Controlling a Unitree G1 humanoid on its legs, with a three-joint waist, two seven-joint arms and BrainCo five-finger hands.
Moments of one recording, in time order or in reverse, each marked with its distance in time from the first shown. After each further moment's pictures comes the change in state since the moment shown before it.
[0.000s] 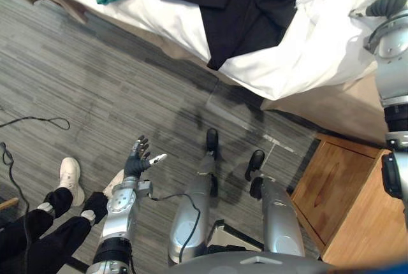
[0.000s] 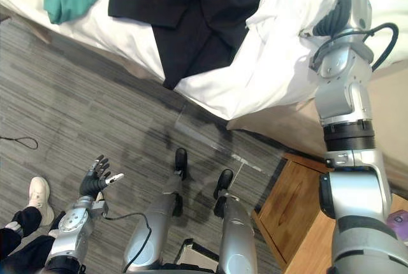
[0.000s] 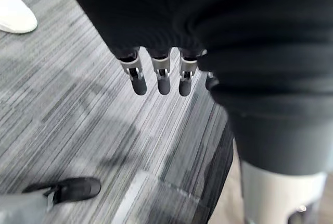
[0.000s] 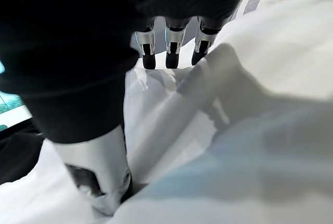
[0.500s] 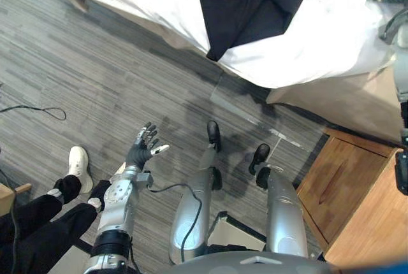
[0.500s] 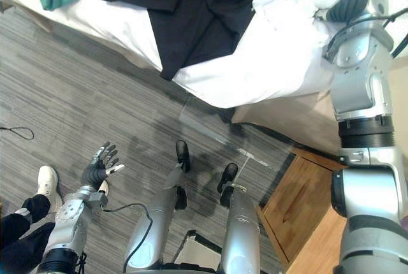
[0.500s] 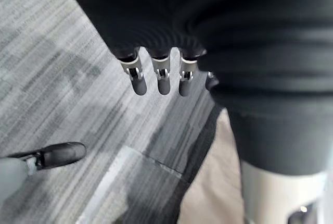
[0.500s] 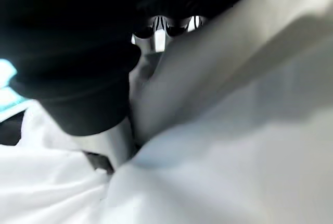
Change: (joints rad) left arm -0.022 0.022 0.000 -0.056 -0.084 0.000 -0.119; right arm 0.093 -0.067 -0.032 -0.041 0.245 -0.052 -0.006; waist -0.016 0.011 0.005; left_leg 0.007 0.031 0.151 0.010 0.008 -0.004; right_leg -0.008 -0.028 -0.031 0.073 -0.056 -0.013
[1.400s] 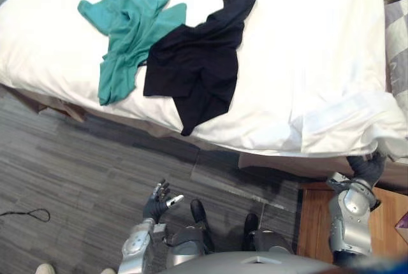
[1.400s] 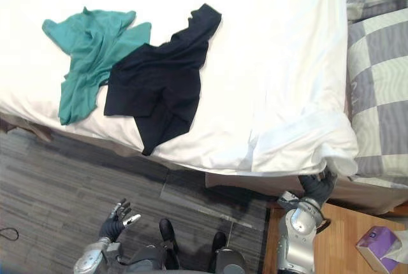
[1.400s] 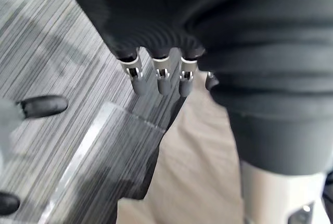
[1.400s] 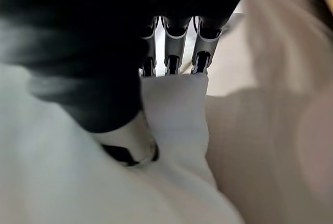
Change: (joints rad) left arm 0.253 -0.237 0.012 0.223 0.171 -0.013 0.025; right arm 1.049 0.826 -0.380 -0.252 0.609 -0.519 -0.259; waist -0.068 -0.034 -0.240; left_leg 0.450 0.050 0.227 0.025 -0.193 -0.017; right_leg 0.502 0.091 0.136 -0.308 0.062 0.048
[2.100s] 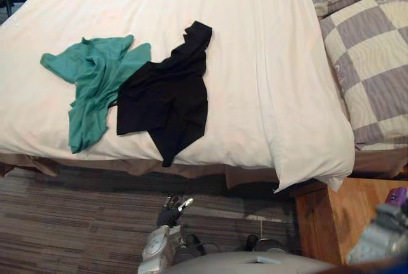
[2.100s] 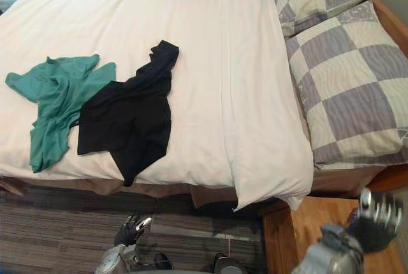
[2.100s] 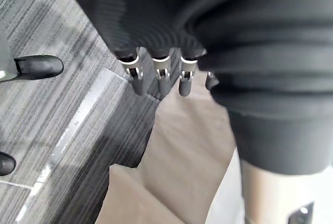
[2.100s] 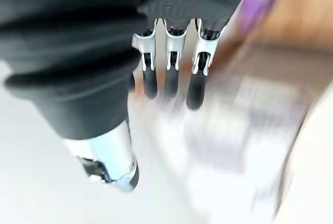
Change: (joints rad) left arm -0.095 -0.050 -0.053 0.087 -0.092 0.126 0.157; right arm 0.068 -0.008 -0.093 -0.369 0.380 -0.173 0.115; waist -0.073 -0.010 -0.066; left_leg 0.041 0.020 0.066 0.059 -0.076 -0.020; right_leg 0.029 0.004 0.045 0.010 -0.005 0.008
